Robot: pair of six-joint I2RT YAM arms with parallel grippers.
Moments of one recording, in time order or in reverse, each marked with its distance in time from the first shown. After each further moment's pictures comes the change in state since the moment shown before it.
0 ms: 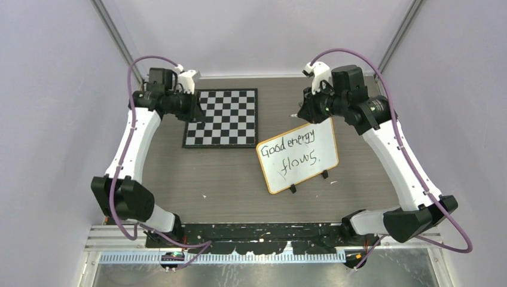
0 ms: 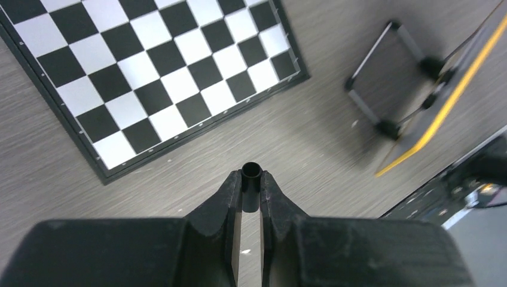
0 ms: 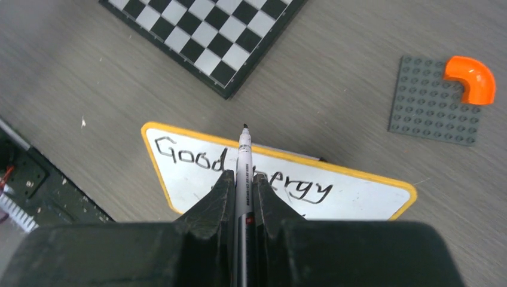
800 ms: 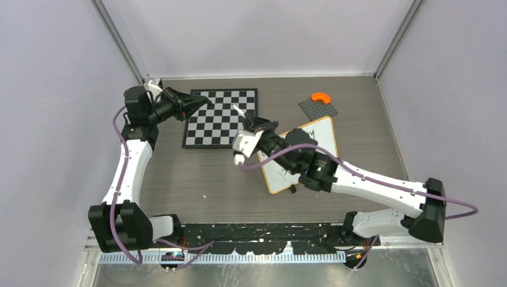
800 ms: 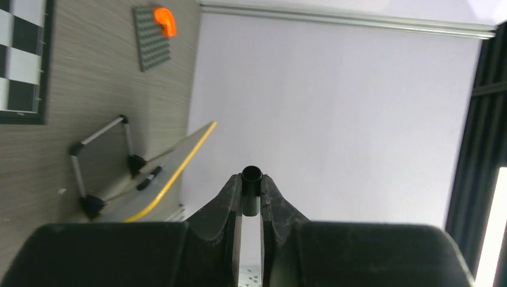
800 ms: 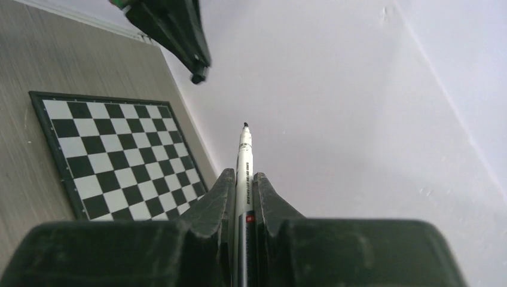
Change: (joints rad) left arm 0.187 -0.276 -0.451 0.844 0.360 -1.460; right arm 0.710 -0.107 -0.476 1.097 0.567 -0.815
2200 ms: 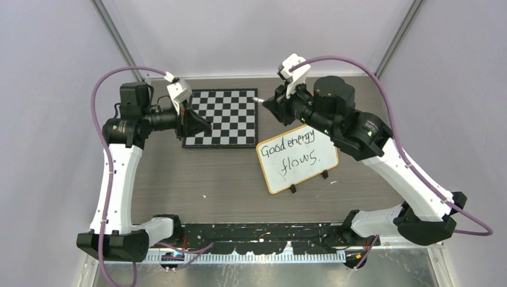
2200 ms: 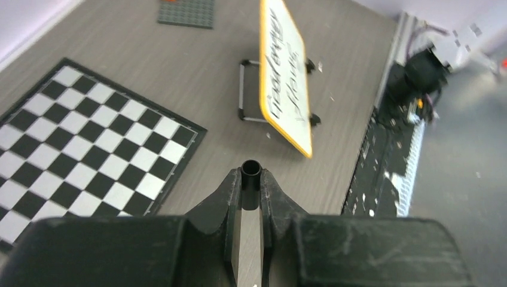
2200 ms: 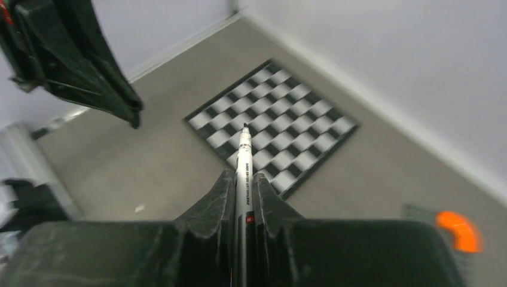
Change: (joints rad) left arm -0.111 -0.088 0.353 -0.752 0.209 1.666; right arm -0.214 0.048 0.577 -0.740 -0.099 0.793
